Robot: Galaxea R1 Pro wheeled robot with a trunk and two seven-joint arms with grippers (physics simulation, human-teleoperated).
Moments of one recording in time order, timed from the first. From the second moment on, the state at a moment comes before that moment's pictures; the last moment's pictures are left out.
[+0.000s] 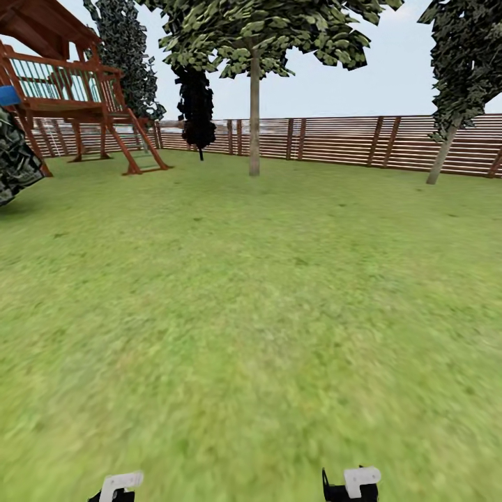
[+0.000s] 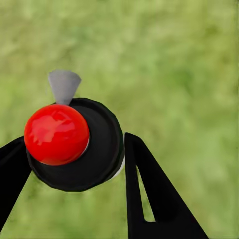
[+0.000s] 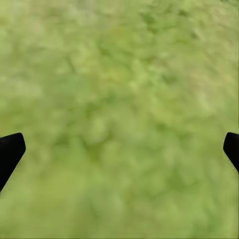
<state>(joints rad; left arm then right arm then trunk) -0.33 0.09 0.34 -0.23 -0.22 -0.29 -0.01 -0.40 0.02 0.04 -0.03 0.18 -0.63 -0.23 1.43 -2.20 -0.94</state>
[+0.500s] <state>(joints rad) -0.33 0.09 0.34 -0.23 -0.22 -0.29 -0.01 -0.40 0.02 0.04 -0.03 0.18 -0.63 -0.23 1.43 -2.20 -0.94</state>
